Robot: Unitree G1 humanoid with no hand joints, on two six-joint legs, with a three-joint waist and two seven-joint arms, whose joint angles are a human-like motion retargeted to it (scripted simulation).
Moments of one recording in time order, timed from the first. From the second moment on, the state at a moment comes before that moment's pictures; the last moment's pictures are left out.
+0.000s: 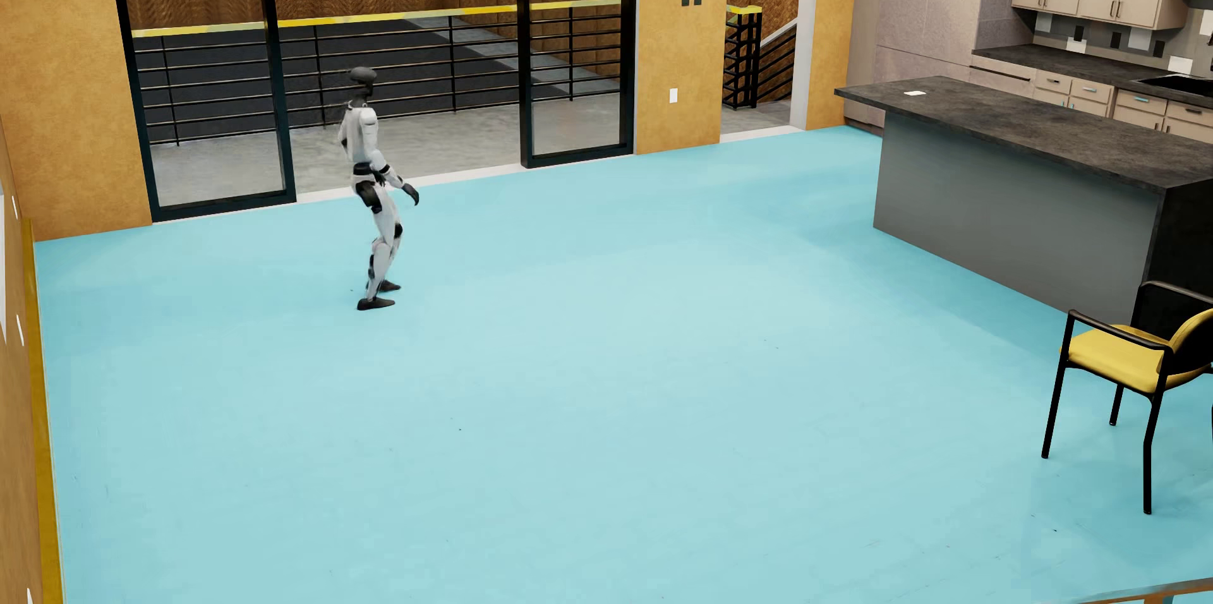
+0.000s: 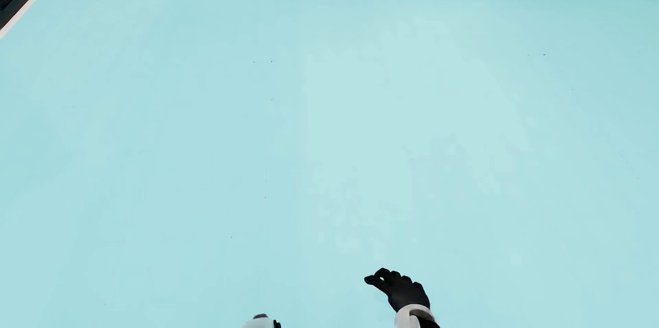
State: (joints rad) body -0.57 -0.18 -0.02 0.21 0.21 0.09 0.08 -0.03 0.07 0.91 0.41 0.33 -0.08 -0.14 -0.21 0.16 -0.08 -0.12 -0.08 -0.03 0.24 0.54 0.88 0.72 -0.92 0.13 0.03 0.19 -0.25
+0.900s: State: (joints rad) body 0.08 -0.57 -0.06 -0.17 -0.03 -0.08 0.12 0.02 0.04 0.32 0.18 -0.01 0.25 -0.33 -0.02 0.10 -0.20 0.06 0.05 -0.17 0.22 0.74 0.79 0.83 -0.79 0.06 0.15 0.18 -0.24
